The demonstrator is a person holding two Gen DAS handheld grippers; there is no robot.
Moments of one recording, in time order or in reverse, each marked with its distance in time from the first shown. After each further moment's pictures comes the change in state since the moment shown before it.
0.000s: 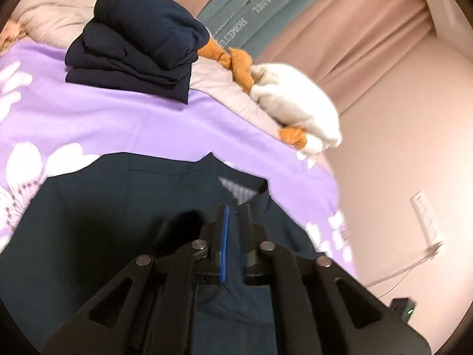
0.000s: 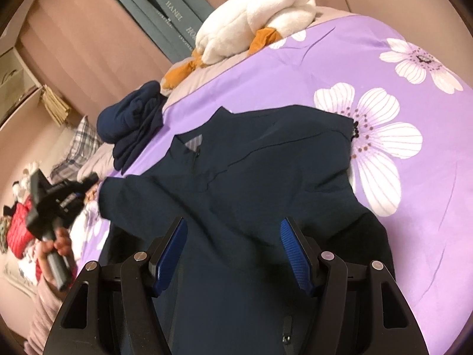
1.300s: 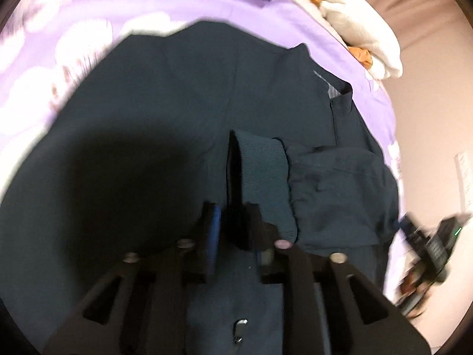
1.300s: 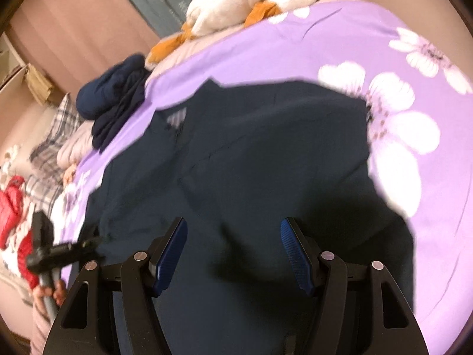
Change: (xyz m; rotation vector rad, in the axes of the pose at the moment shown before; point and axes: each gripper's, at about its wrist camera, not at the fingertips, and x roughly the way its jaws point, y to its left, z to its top) left arm -0.007 0.076 -0.078 0.011 0.329 0.215; right arm 0.038 0.009 0.007 -0.032 0.082 -0.094
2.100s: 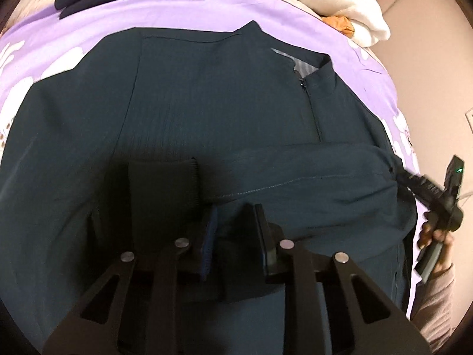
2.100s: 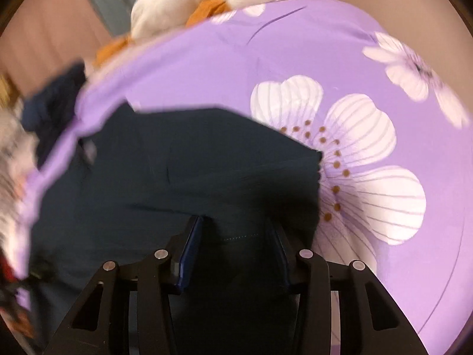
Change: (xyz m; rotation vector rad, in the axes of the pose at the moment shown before) left arm 0.053 -0.057 0.014 0.163 0.009 0.028; right arm 0.051 -0.072 0.055 0.039 -0.001 -0.162
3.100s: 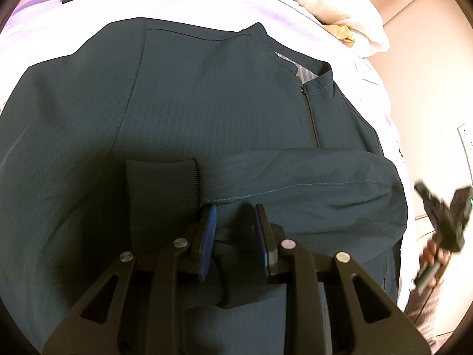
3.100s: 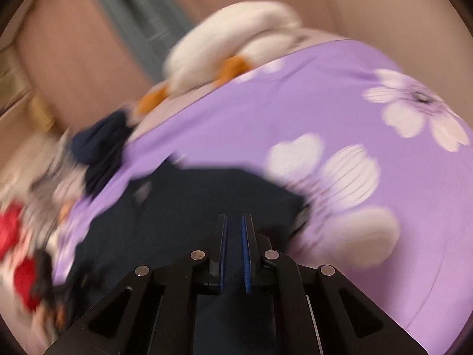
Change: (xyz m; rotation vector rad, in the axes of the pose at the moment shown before) left arm 0.004 0.009 0.002 -0.069 -0.011 -0.067; right arm -0.073 -0.011 -0.006 -0.090 -0.148 0.211
